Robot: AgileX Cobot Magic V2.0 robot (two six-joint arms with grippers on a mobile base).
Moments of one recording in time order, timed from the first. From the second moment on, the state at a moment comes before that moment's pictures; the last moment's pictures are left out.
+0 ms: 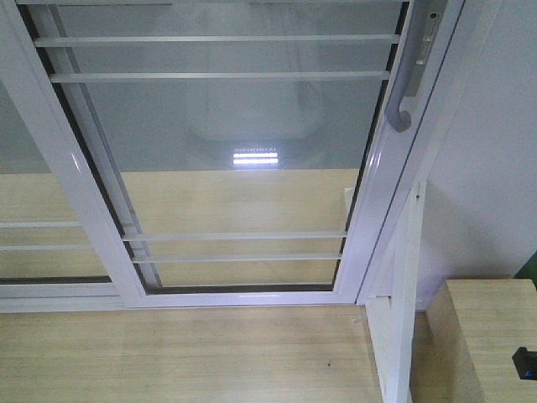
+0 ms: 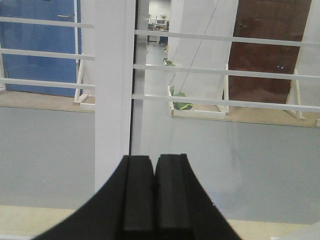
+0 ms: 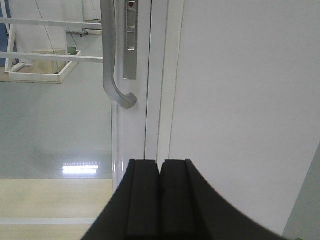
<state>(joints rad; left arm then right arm) 0.03 -0.01 0.03 0.05 0.06 -0.14 -0.04 -0.01 0.03 -0.06 0.19 0.01</state>
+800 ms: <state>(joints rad) 0.03 -0.01 0.03 0.05 0.06 -0.14 -0.04 -0.01 0.03 -0.07 0.19 0.01</state>
